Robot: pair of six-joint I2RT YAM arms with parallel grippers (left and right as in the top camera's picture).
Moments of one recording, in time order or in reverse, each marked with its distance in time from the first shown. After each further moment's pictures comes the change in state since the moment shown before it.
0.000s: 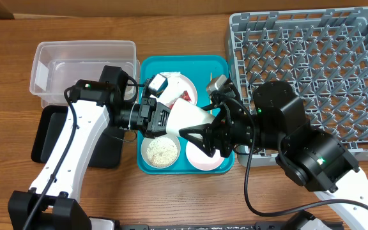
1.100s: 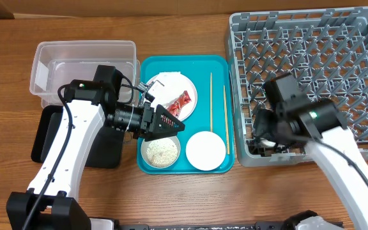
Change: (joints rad) left arm 0.041 -0.002 0.000 0.001 -0.354 -0.013; right arm -0.292 0.191 0.003 -0.643 0.640 0.400
